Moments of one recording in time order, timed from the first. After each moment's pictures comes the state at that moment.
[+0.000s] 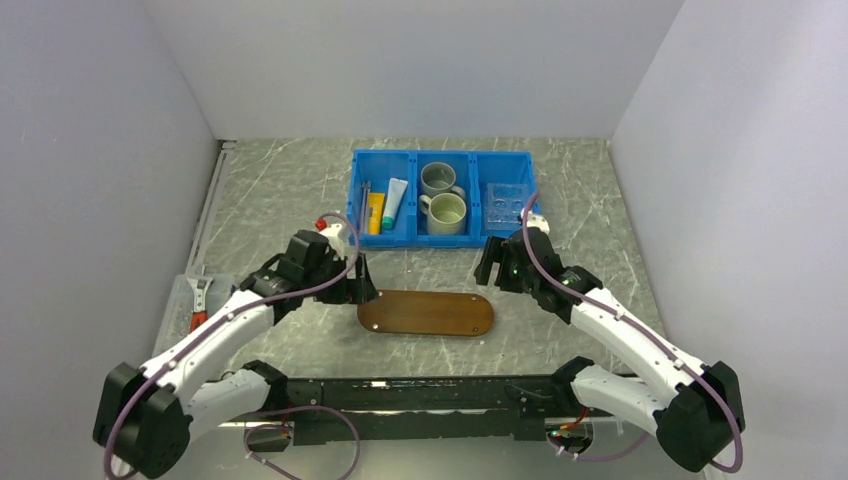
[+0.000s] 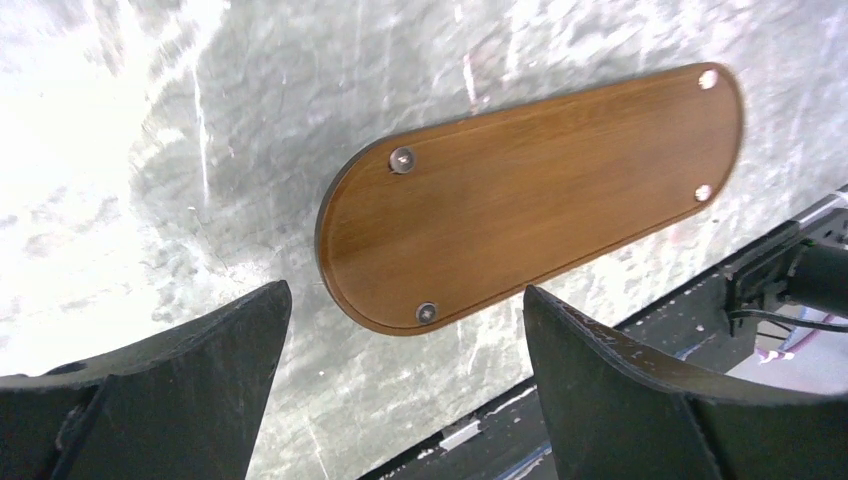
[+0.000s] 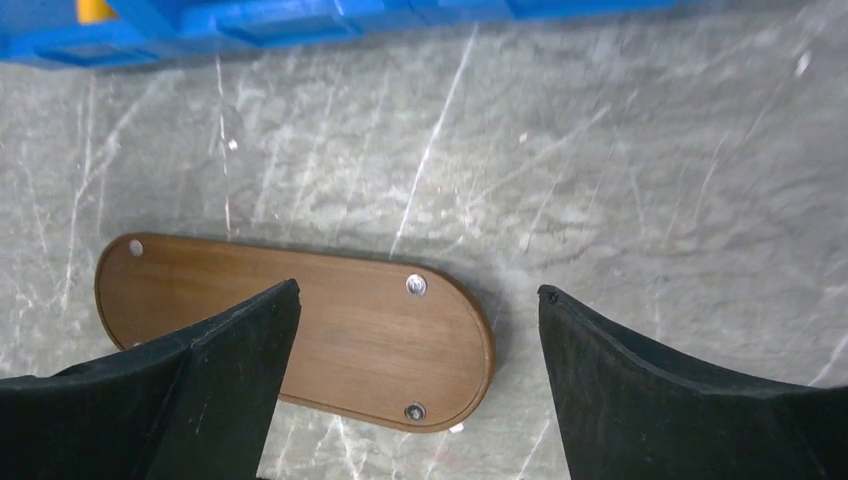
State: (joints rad) left arm -0.49 1.03 0.63 -0.42 0.23 -0.48; right arm 0.55 0.99 0.68 -0.47 0.15 0.65
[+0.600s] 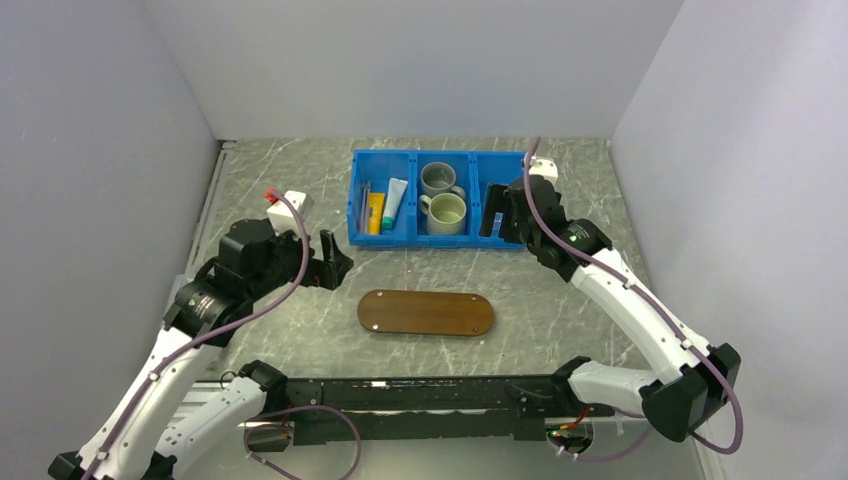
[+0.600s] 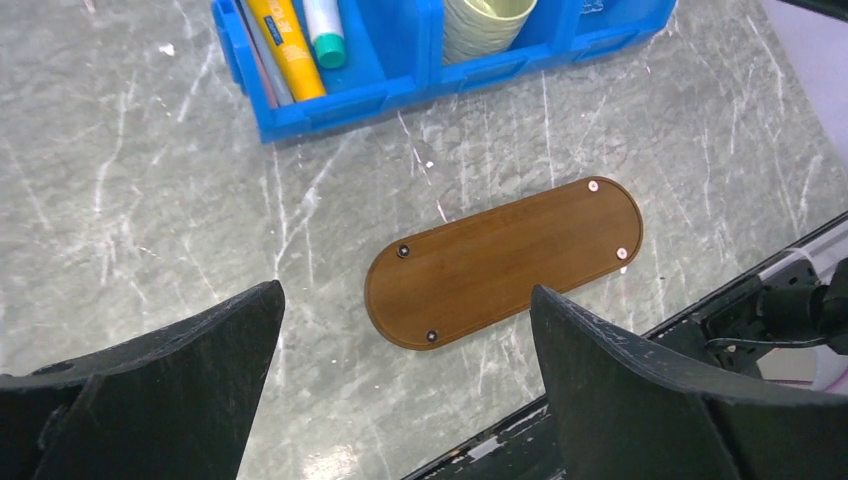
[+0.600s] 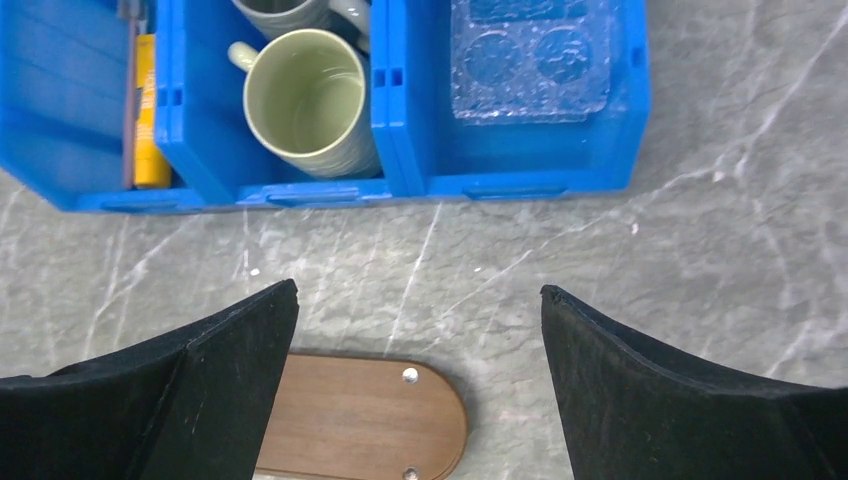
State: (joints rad) left arm -0.49 0.75 0.99 -0.71 0.08 -0.30; right arm 0.55 1.14 1.13 -0.66 0.36 0.52
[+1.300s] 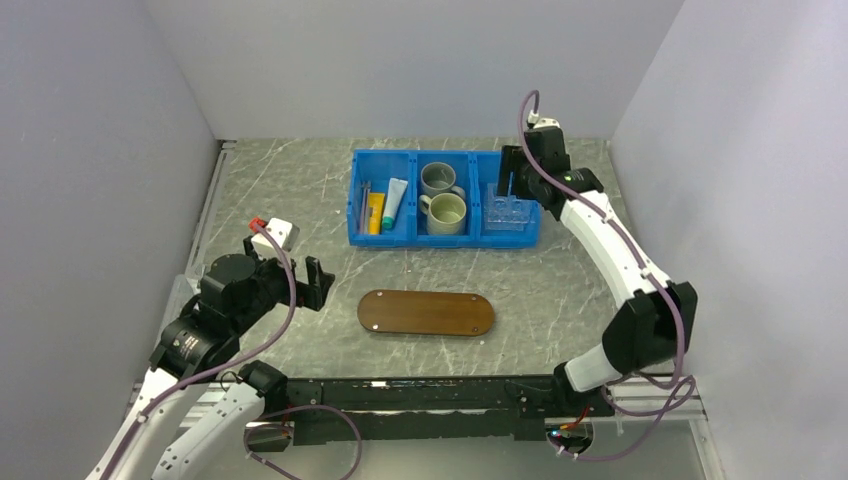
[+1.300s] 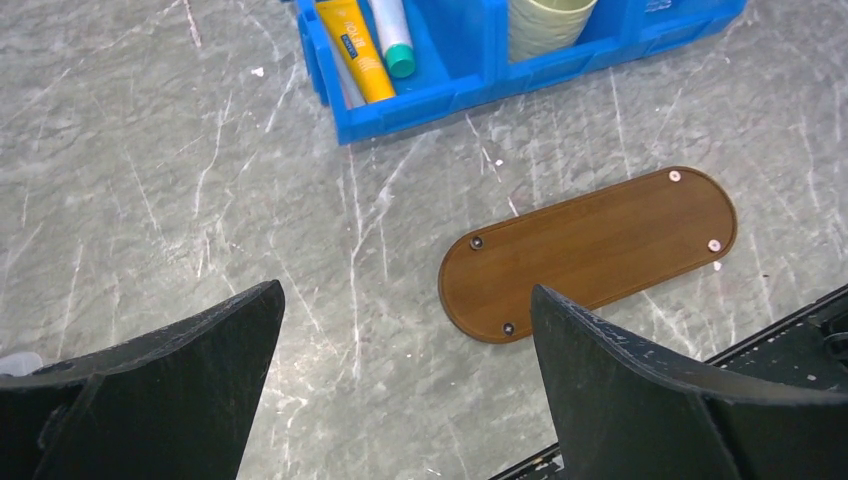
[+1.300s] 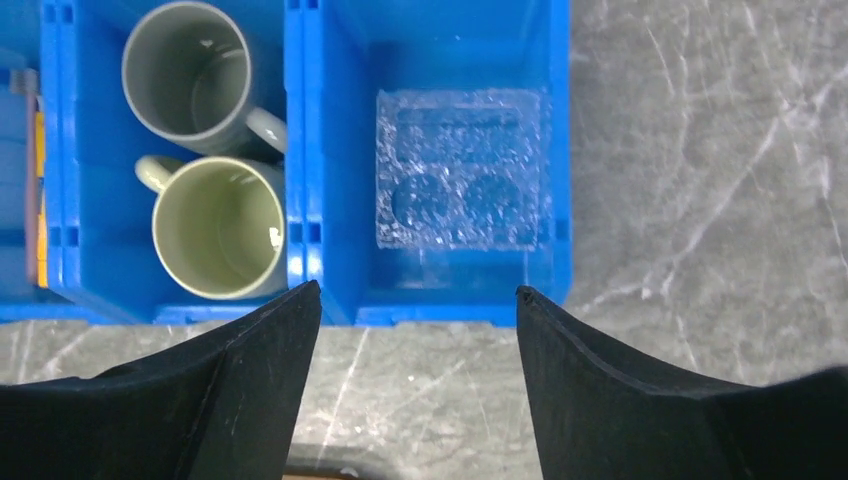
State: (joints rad) left arm -0.49 0.52 0.86 -0.71 -0.02 -0.16; right arm 0.29 1.47 1.38 -0.60 0.21 0.29
